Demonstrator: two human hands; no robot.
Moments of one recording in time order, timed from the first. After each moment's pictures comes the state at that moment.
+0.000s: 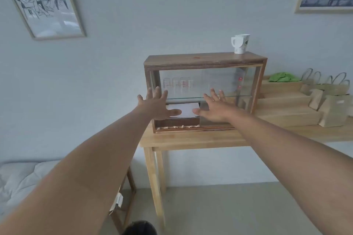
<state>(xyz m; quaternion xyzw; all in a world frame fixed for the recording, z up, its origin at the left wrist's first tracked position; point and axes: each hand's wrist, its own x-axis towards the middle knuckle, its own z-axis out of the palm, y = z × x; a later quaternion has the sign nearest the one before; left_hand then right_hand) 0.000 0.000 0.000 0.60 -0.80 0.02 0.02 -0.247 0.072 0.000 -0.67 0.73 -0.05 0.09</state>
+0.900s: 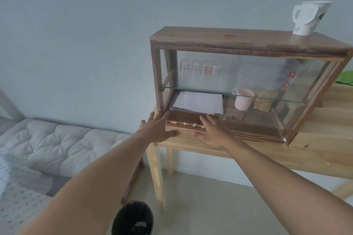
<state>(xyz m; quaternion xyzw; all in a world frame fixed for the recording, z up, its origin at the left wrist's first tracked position) 0.010 -0.095 -0.167 0.66 -0.75 -0.11 -0.02 -0.255 -0.085 -0.169 -0.75 0.64 -0.01 0.19</state>
